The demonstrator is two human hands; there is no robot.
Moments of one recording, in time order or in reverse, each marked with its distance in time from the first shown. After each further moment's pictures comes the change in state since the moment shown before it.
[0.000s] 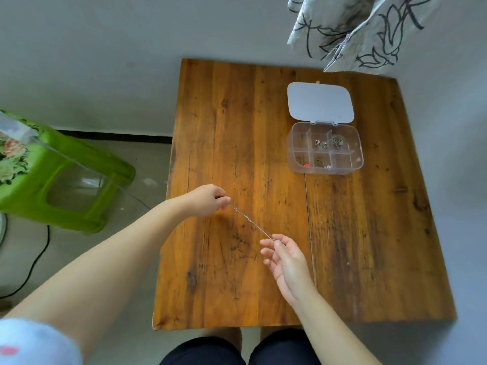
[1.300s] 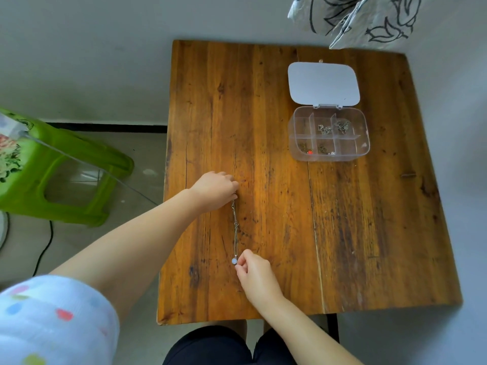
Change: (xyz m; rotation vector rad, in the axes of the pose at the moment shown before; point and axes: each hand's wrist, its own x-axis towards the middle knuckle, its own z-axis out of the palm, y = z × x) left_hand 0.031 0.004 0.014 0.841 0.142 0.345; right_hand 0.007 0.062 0.029 -1.132 -0.140 -0.247
